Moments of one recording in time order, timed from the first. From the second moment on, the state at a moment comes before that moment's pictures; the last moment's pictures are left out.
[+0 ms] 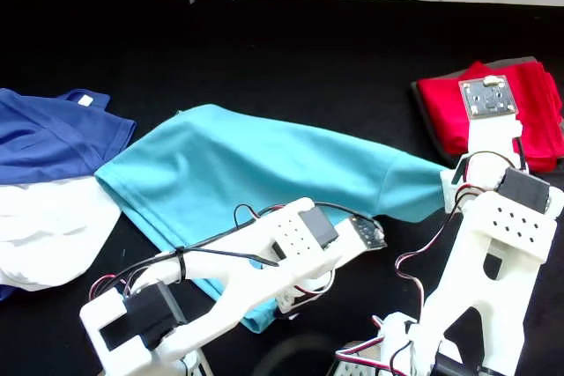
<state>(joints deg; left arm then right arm) 50.0 -1.1 31.3 76.1 -7.7 19.7 -31.3 30.6 68.6 32.7</state>
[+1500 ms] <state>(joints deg) 51.1 8.4 28.7 75.9 -6.8 19.7 -31.3 30.6 68.6 32.7</state>
